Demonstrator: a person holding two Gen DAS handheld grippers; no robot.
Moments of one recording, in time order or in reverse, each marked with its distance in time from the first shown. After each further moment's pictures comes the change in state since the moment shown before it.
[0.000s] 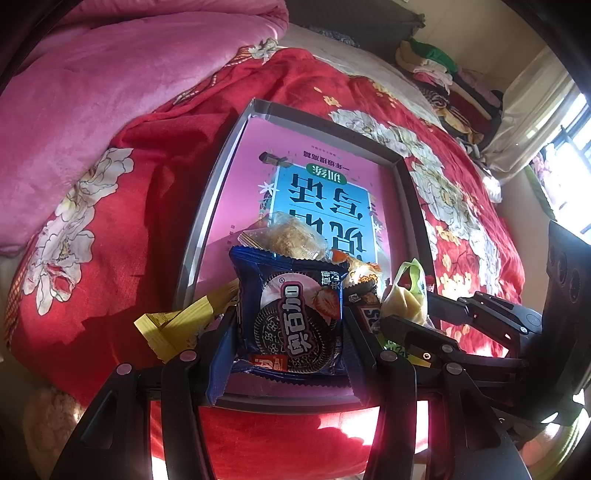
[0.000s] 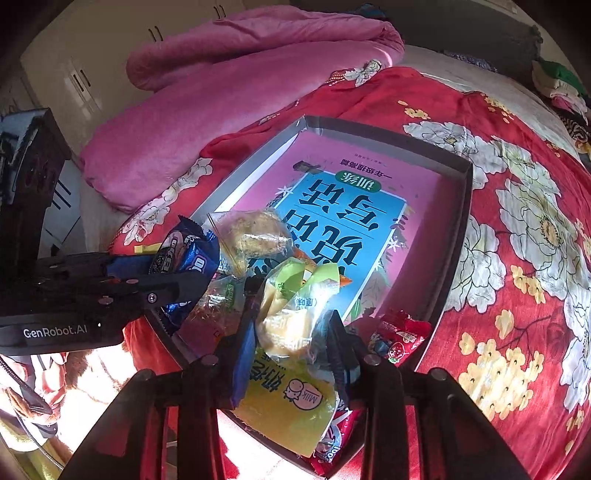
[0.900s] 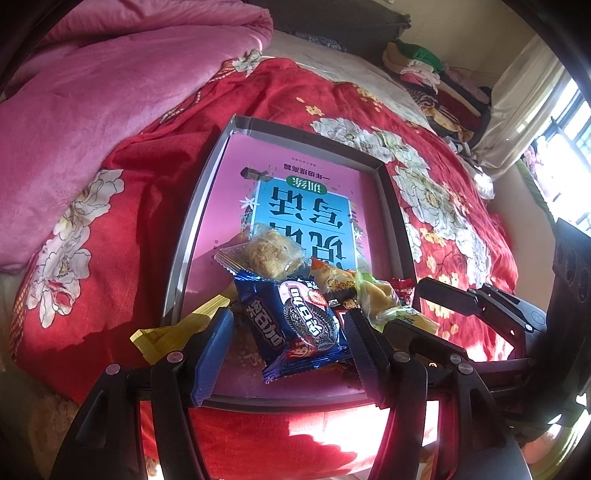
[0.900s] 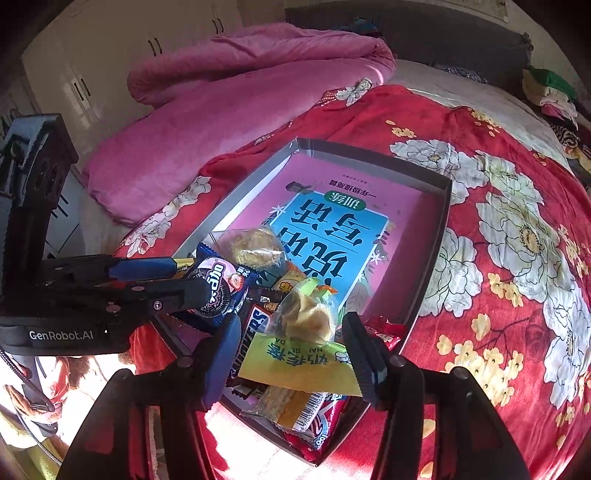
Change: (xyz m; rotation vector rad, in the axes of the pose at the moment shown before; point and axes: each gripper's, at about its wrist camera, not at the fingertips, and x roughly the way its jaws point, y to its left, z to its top) left arm -0.014 -0.016 0.004 0.049 -0.033 -0.012; right arm -0.027 0.000 -0.001 -0.006 -0.079 -0.029
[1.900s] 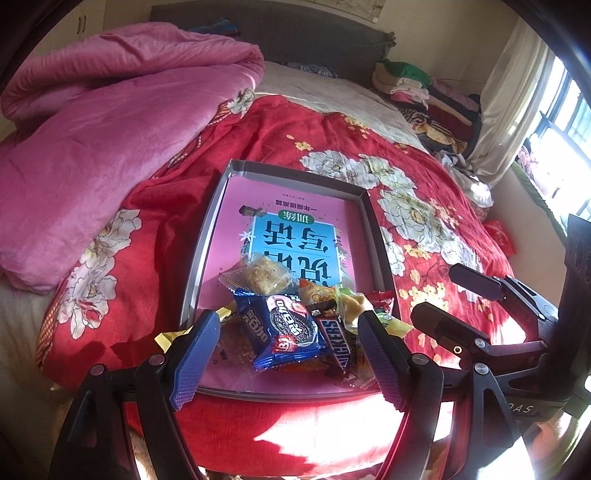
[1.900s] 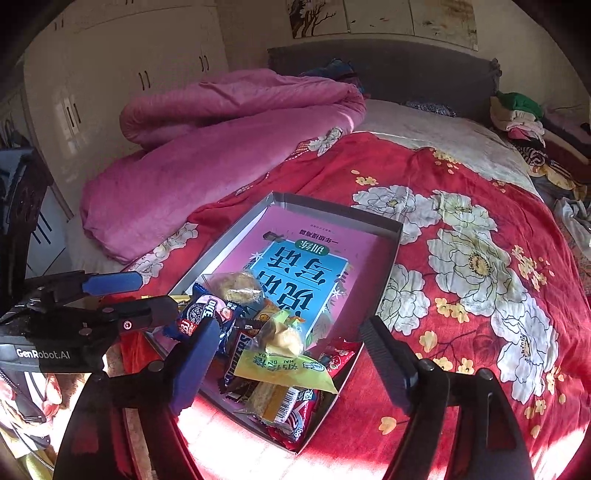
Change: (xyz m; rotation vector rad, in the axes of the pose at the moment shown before) left arm -0.047 -0.020 -0.011 0.055 -0.120 0.043; right arm -0.053 -0.001 -0.001 0.021 -0.166 -0.104
